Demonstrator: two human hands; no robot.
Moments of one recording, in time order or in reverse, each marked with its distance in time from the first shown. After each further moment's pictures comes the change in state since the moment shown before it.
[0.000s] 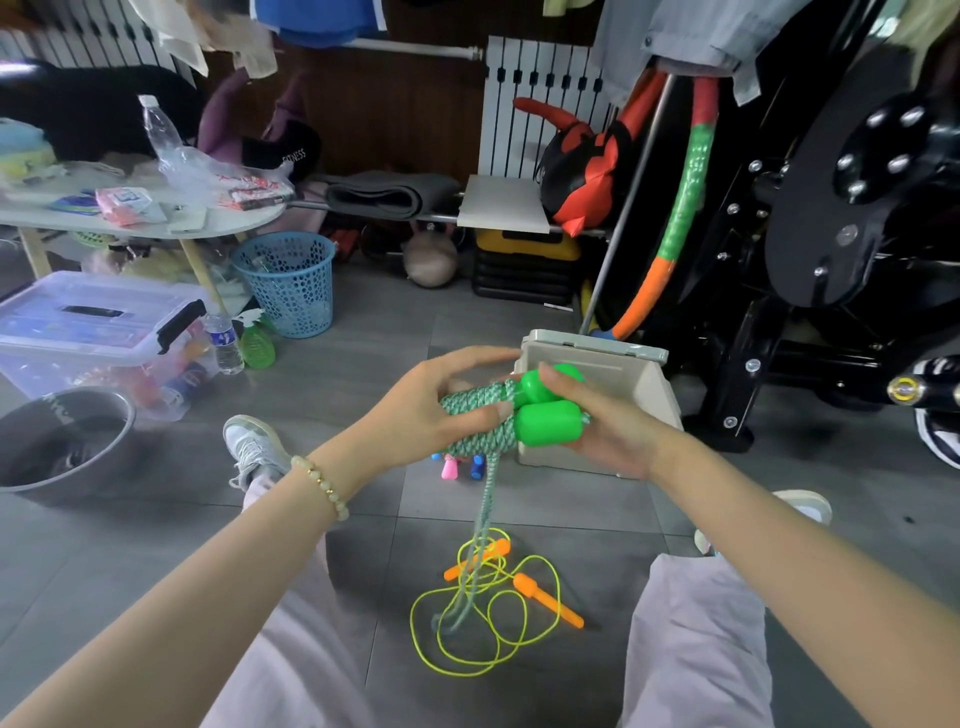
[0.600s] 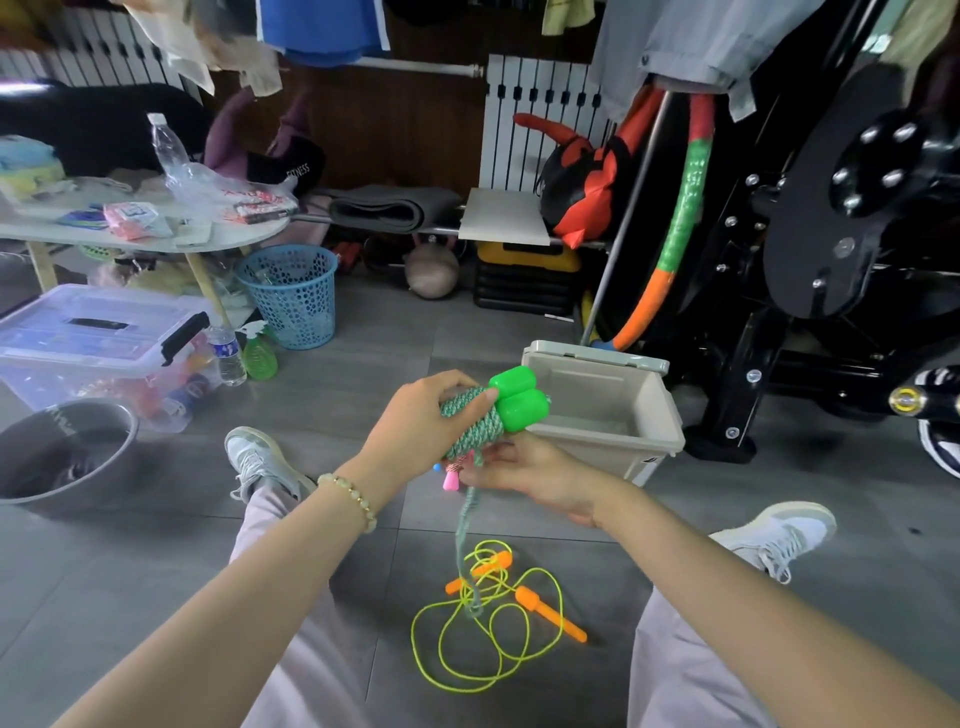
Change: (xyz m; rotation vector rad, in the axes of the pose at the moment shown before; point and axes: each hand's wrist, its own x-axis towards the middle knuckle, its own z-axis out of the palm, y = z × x) left_hand 0.010 -0.028 0.008 0.332 0.309 -0.217; right_hand 0.022 0.045 0.031 -0.300 -0.009 0.062
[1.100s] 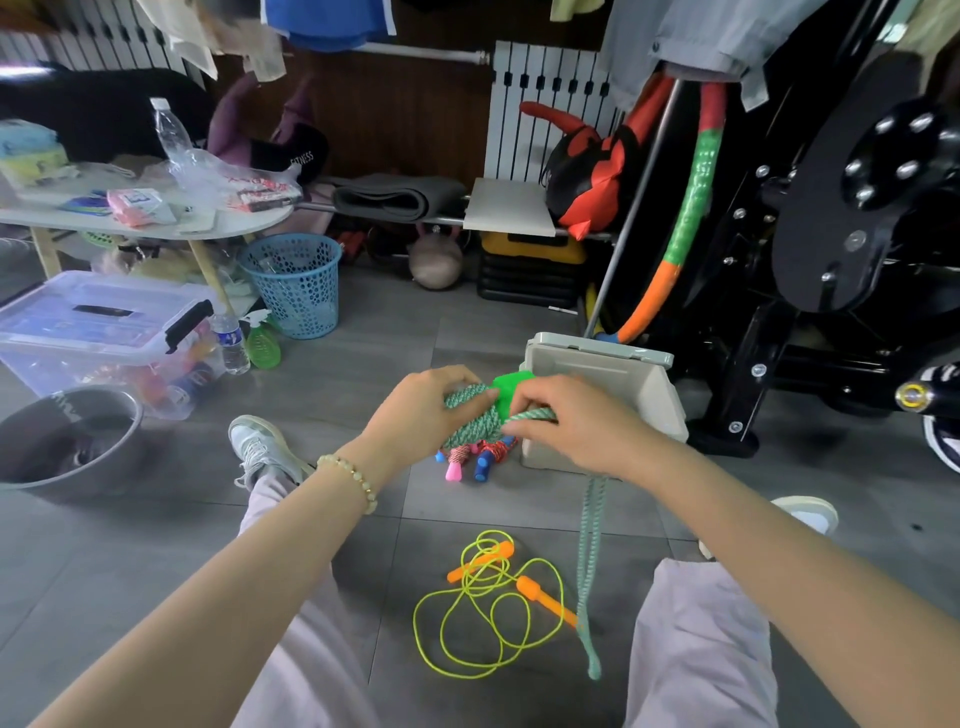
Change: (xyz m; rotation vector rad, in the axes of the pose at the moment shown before) left_hand 0.003 -0.007 -0.004 0.083 -0.124 0.003; right_hand -0.016 -0.044 -0.028 -0.879 0.251 -0.219
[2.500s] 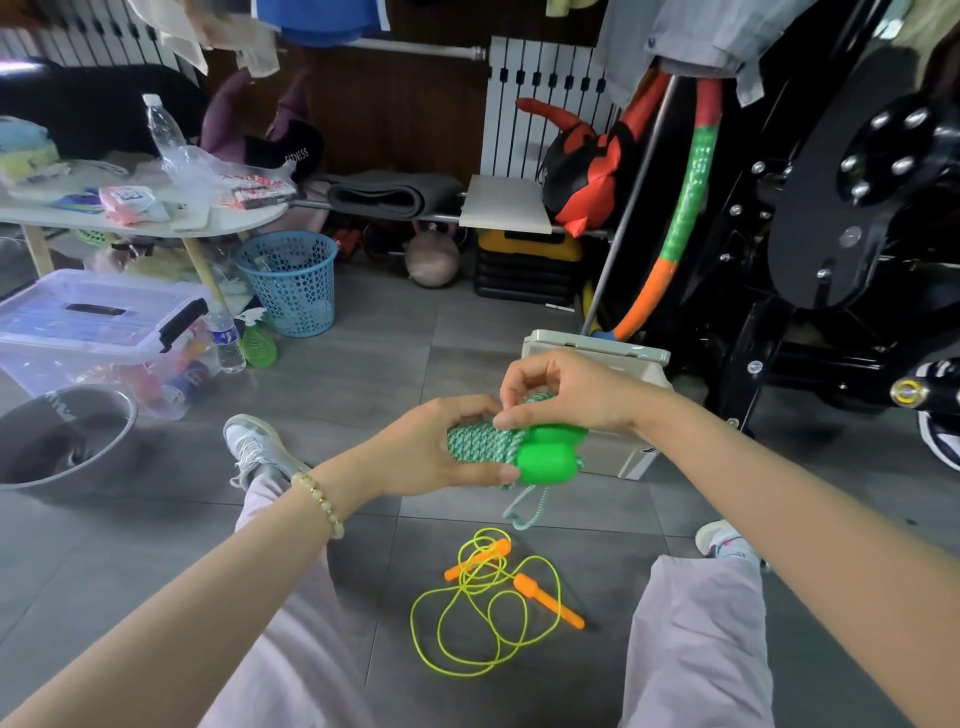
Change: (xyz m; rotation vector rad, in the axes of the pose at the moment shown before) left_hand -0.028 0.018 -0.007 -0.222 -0.319 0.240; right_hand 0.015 0.008 -0.018 0.555 -0.248 -0.033
